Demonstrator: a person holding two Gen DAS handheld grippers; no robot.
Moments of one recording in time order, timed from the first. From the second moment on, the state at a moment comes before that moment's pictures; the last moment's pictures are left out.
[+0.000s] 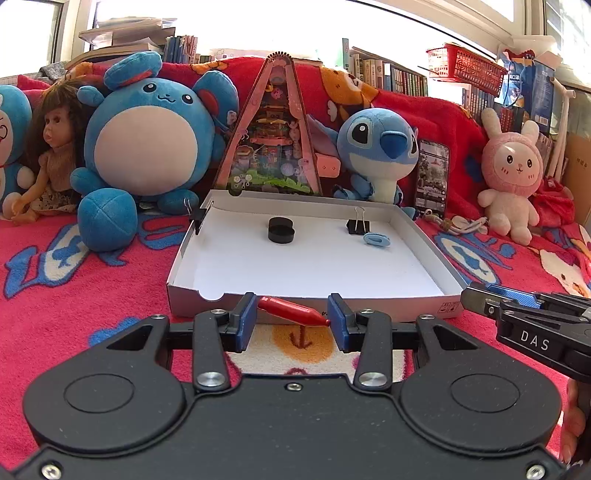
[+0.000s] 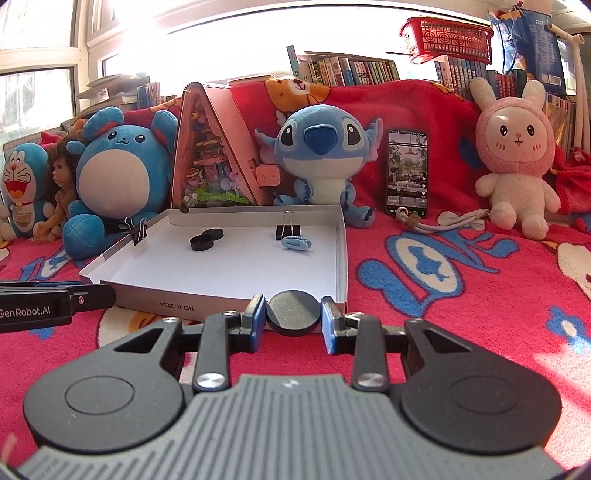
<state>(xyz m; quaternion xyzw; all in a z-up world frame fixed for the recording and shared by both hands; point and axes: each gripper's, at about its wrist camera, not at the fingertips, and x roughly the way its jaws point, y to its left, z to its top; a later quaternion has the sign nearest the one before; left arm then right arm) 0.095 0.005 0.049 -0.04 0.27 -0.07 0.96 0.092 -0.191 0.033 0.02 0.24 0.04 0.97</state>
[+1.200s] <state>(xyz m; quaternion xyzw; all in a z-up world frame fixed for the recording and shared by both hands) 0.221 -0.009 0.036 -0.05 0.31 -0.08 0.95 0.199 -0.185 0.034 0.03 0.26 0.05 0.96</state>
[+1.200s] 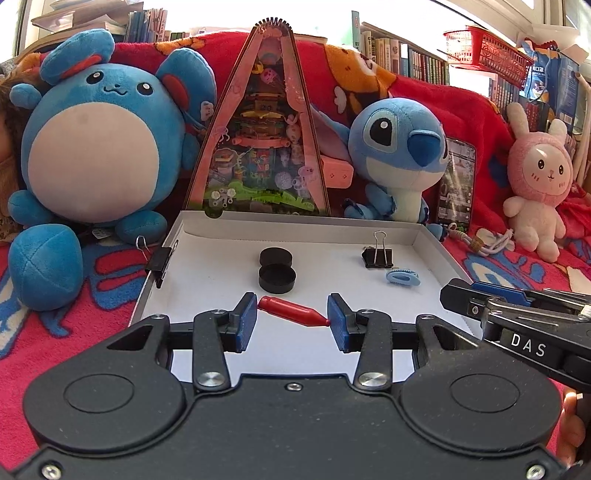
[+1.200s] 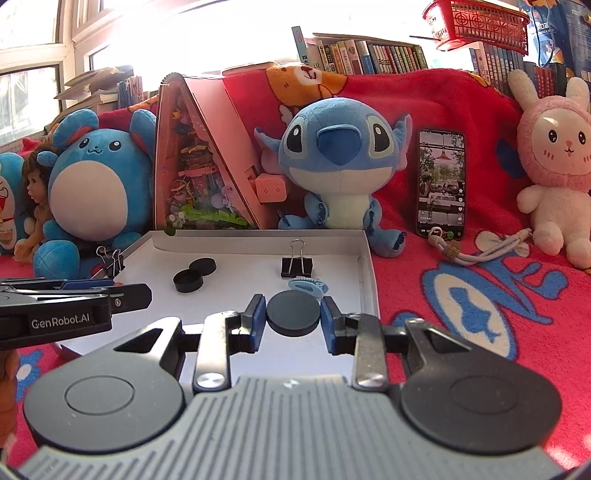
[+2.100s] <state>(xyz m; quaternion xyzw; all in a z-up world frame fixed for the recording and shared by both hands) 0.281 -0.029 0.007 -0.04 0.34 -0.01 0.94 0.270 -0.176 0.008 0.03 0.33 0.05 0.94</state>
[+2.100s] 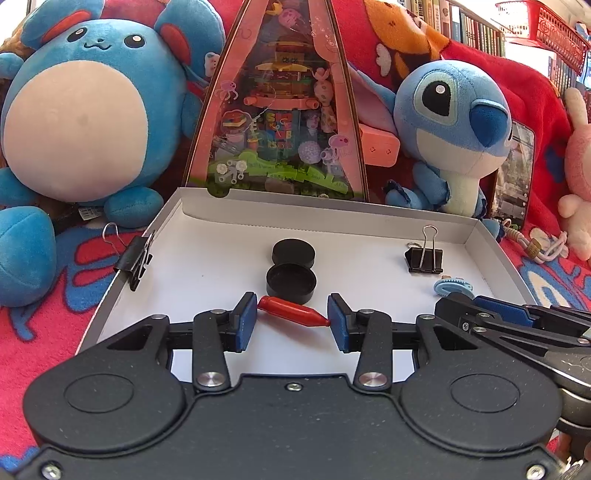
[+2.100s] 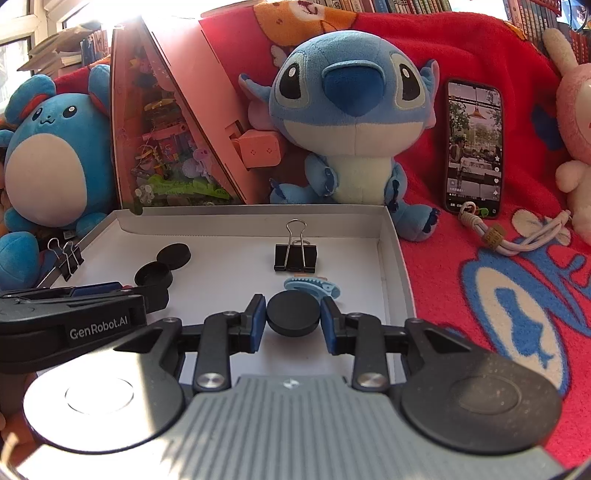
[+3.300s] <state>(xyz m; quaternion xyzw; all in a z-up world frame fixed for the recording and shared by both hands) 0.251 -0.021 0.030 -0.03 0.32 -0.04 0.95 0.249 -0.191 0.022 0.06 0.31 0.06 0.95</state>
